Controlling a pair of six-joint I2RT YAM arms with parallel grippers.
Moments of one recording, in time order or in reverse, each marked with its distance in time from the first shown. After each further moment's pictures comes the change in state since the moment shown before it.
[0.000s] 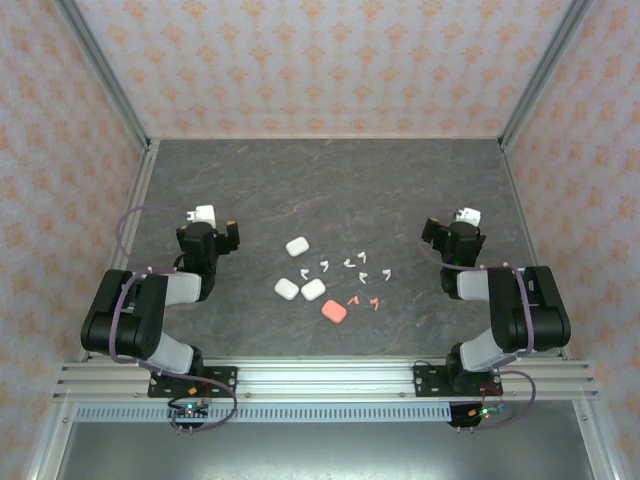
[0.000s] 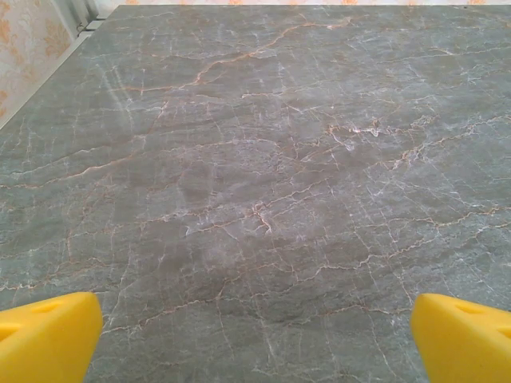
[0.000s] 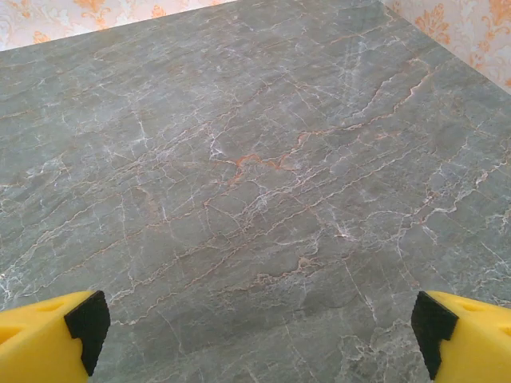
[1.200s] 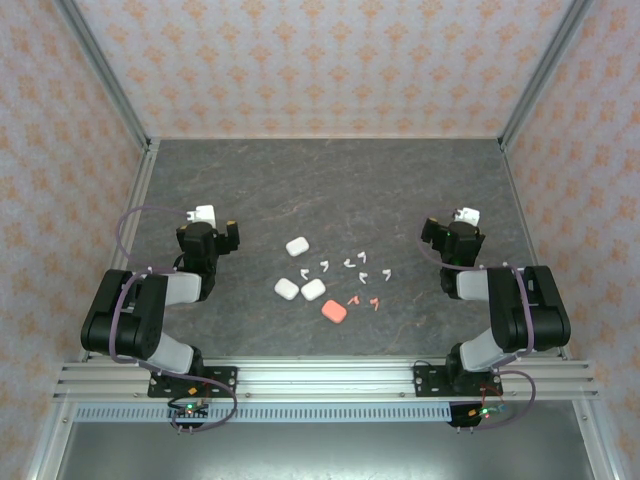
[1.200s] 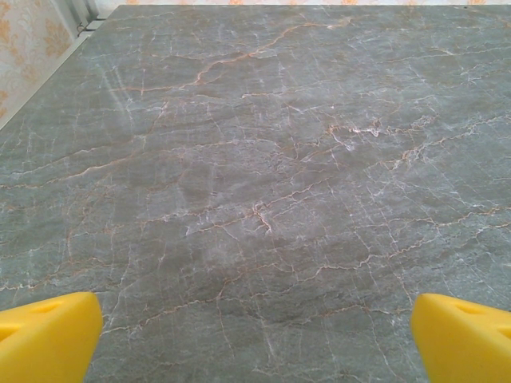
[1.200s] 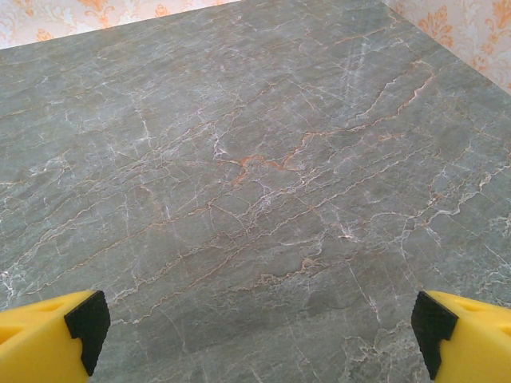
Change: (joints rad) left arm 0.000 -0.005 0.001 -0.005 -0.003 0.000; right arm 0.005 0.001 0.001 0.000 0.001 -0.007
